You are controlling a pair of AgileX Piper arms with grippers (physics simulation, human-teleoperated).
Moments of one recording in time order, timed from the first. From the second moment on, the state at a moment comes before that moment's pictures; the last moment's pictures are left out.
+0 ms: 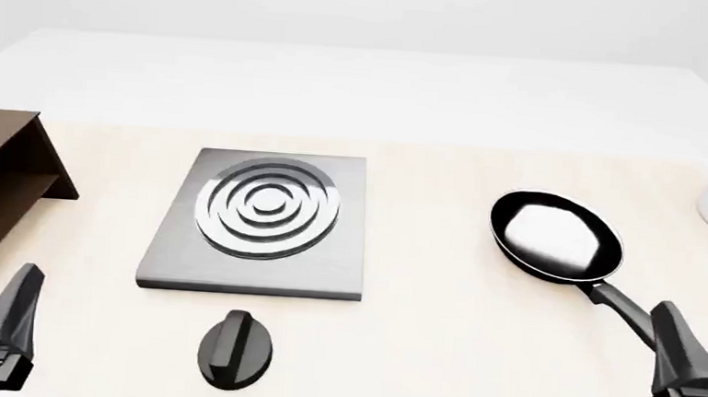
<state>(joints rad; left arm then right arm) 0.00 0.00 0.00 -0.01 0.04 -0.01 0.03 0.00 -0.02 0.04</state>
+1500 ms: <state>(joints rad) -0.26 0.27 -0.50 0.88 0.43 -0.01 0.01 0.00 -0.01 0.04</state>
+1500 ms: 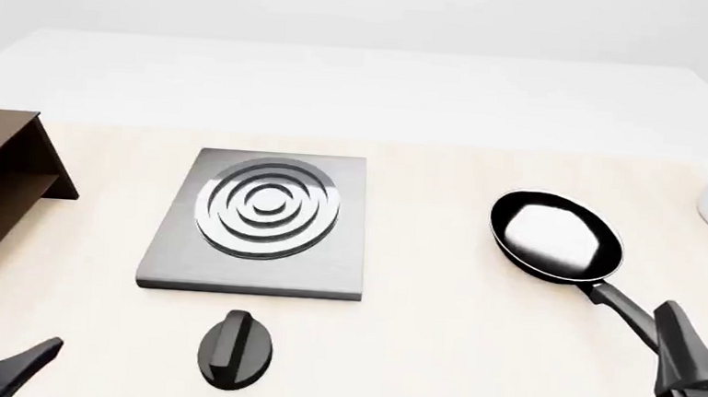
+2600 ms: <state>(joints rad) -0.48 0.54 -0.32 0.55 0.21 -0.02 0.01 -0.01 -0.01 0.04</state>
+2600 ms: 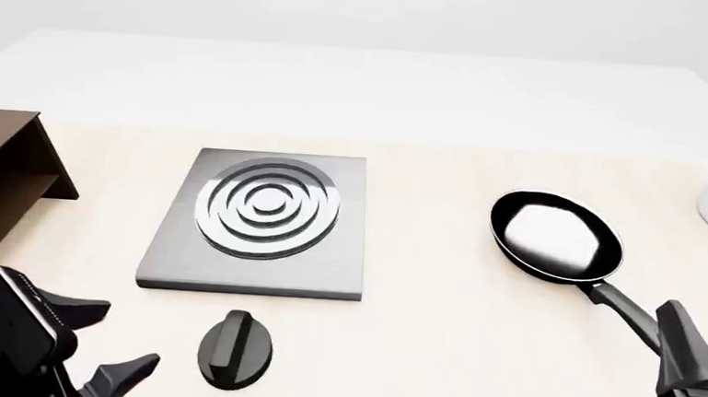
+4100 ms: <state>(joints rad) -0.67 1.00 -0.15 0.00 0.05 -0.02 0.01 -0.01 -0.01 0.04</state>
